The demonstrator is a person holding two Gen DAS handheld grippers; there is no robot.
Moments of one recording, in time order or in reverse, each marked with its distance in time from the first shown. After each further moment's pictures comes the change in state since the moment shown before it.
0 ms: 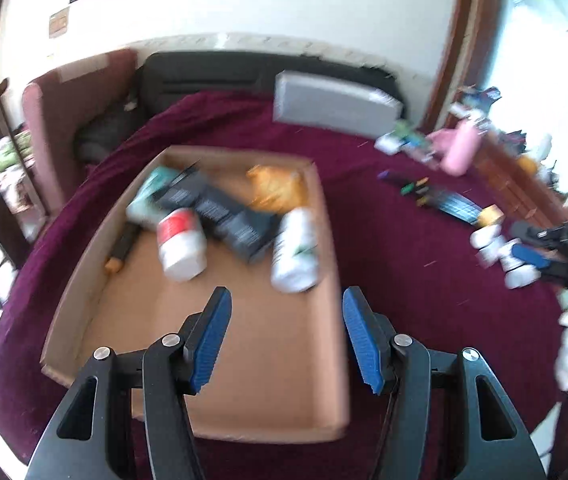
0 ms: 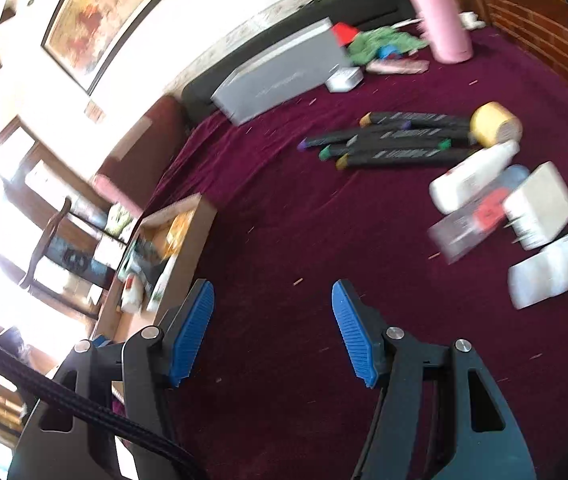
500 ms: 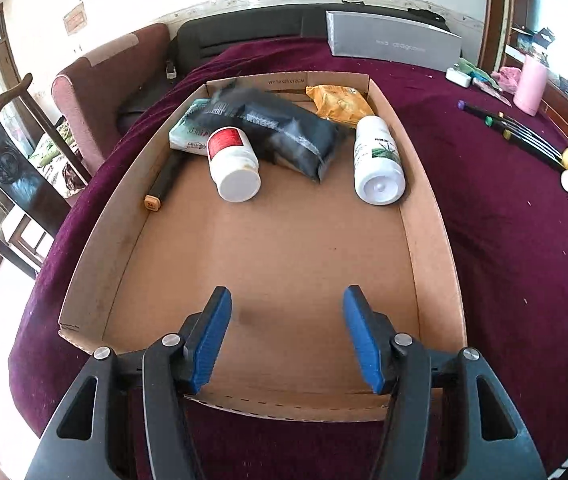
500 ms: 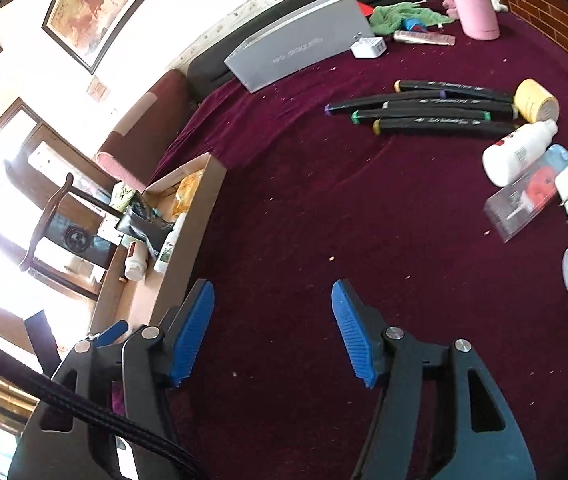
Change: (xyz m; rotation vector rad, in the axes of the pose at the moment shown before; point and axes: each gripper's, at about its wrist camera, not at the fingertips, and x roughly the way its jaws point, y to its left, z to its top) left arm 0.057 0.026 -0.037 0.046 0.191 0.284; right arm 0.042 0.029 -0.020 -0.033 0.108 0.038
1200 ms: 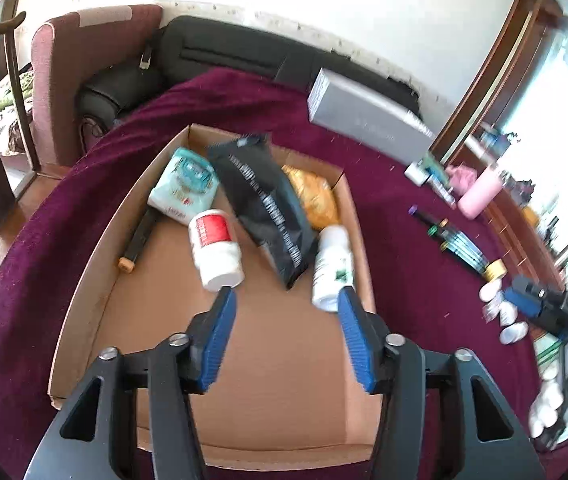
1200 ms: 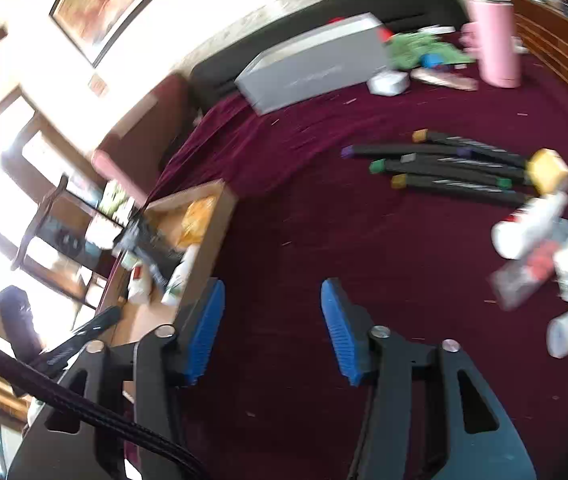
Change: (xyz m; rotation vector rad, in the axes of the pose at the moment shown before) left arm -0.013 0.070 0.061 -0.239 -0.113 -0.367; right arm -0.010 0.021 0.034 -0.044 -0.056 -0.067
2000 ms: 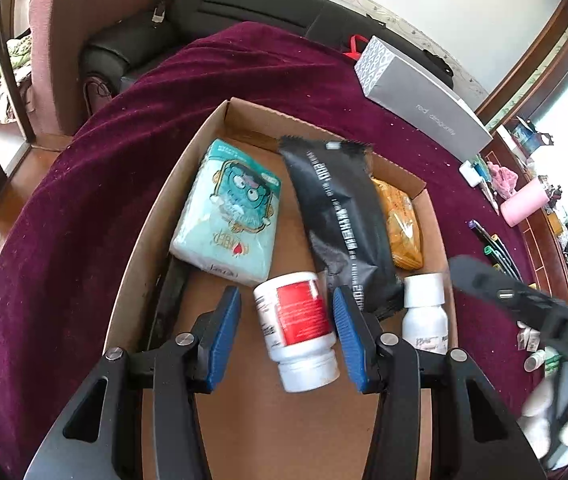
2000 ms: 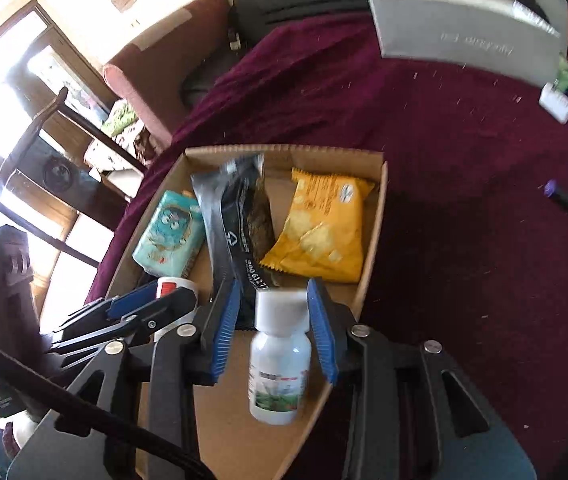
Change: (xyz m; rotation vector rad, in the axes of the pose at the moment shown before) left arm 0.074 0.053 0.058 -0.073 0.182 0.050; right arm 0.162 0.145 0.026 -0.221 0.242 -0.002
